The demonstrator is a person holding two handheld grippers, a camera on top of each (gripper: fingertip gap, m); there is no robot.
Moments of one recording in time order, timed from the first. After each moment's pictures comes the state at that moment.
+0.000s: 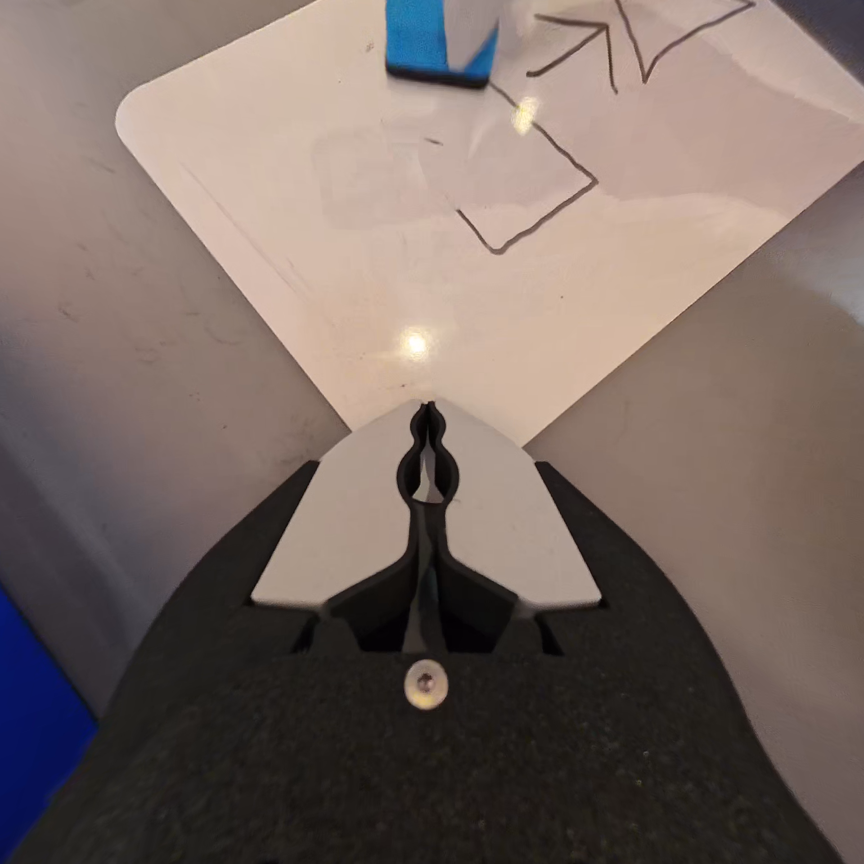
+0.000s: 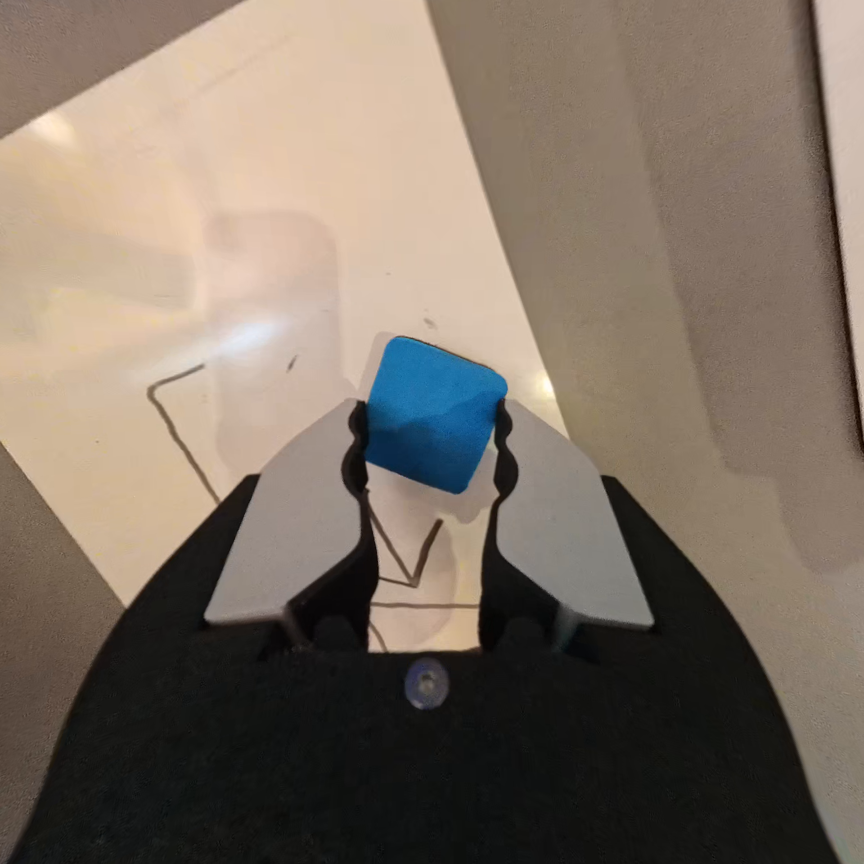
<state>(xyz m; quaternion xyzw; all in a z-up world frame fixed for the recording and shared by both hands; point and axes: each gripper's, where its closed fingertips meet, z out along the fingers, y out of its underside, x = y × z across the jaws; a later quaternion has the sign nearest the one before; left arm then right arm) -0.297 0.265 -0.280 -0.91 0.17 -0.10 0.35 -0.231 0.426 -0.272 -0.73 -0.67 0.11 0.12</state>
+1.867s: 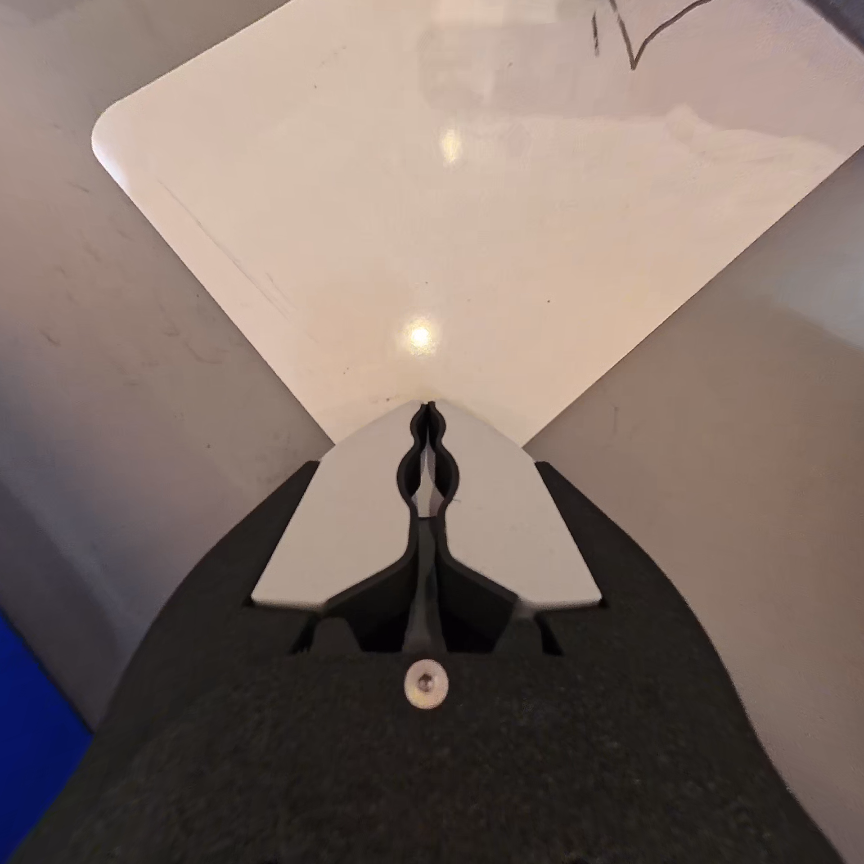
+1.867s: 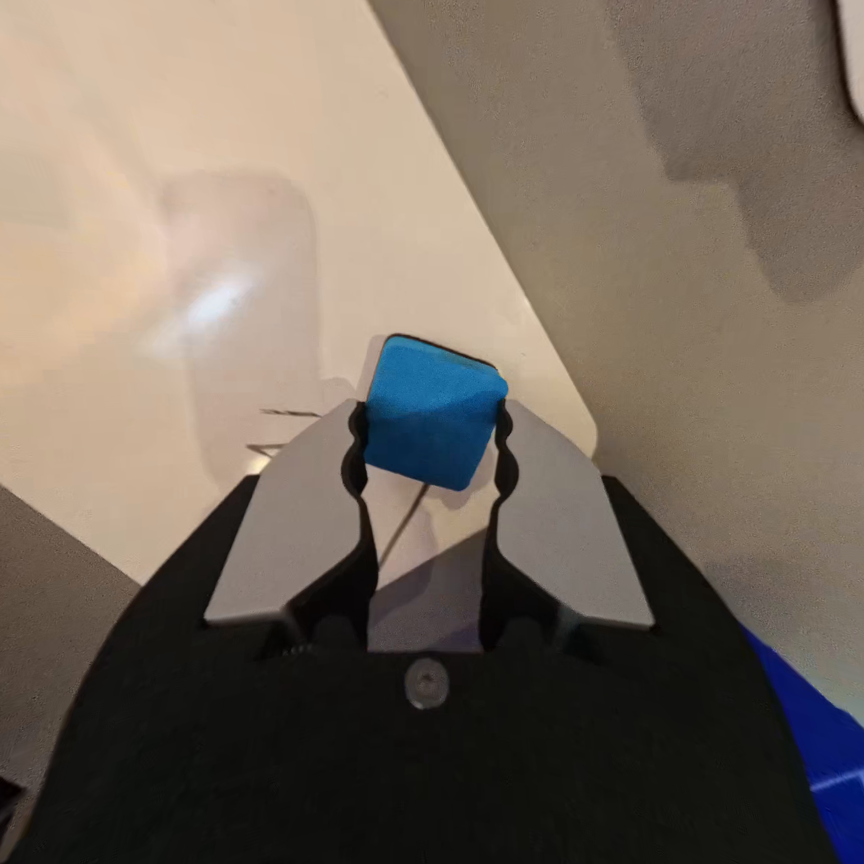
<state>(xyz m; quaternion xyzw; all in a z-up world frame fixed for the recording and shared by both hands) -0.289 0.267 -0.280 -0.92 0.19 -0.09 0.34 -0.139 0.458 -0.271 -0.79 -0.60 0.04 0.09</state>
